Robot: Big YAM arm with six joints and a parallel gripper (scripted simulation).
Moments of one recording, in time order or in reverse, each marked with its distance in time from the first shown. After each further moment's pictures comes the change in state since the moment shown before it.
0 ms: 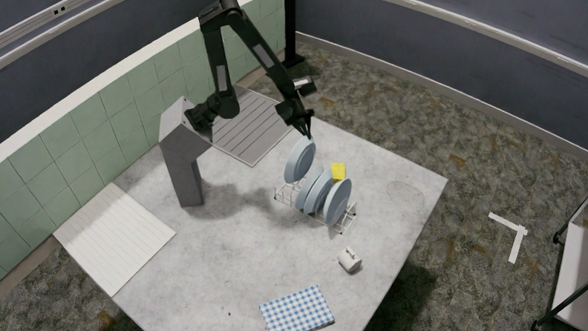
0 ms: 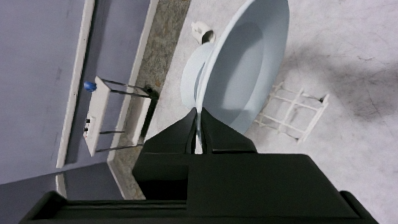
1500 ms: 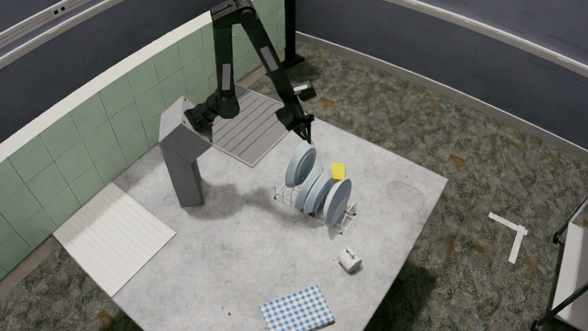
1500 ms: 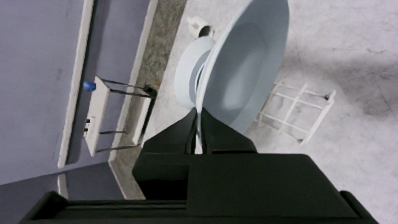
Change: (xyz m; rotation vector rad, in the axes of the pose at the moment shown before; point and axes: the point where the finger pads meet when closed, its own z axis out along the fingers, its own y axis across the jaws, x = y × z) arm 0.013 -0.013 0.015 -0.007 0.003 0.011
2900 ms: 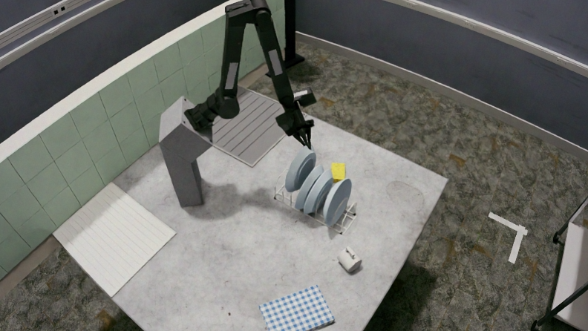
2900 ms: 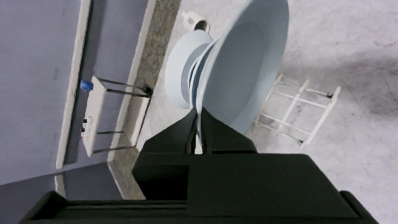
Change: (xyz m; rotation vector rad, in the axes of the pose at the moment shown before) arm 0.014 -0.016 0.016 0.000 0.000 0.001
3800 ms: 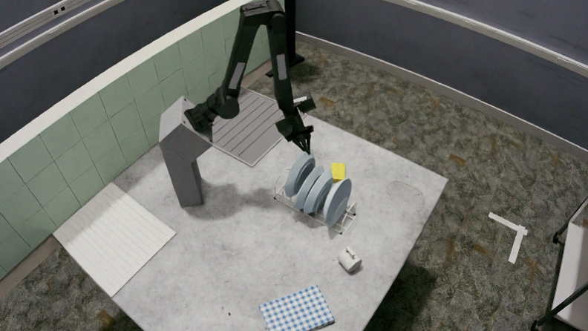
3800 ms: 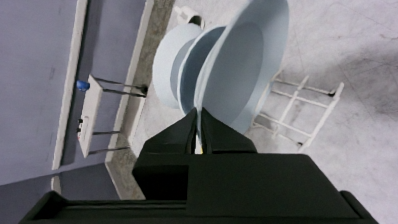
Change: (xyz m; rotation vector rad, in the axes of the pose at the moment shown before) arm 0.013 -0.018 0.017 0.002 -0.002 -0.002
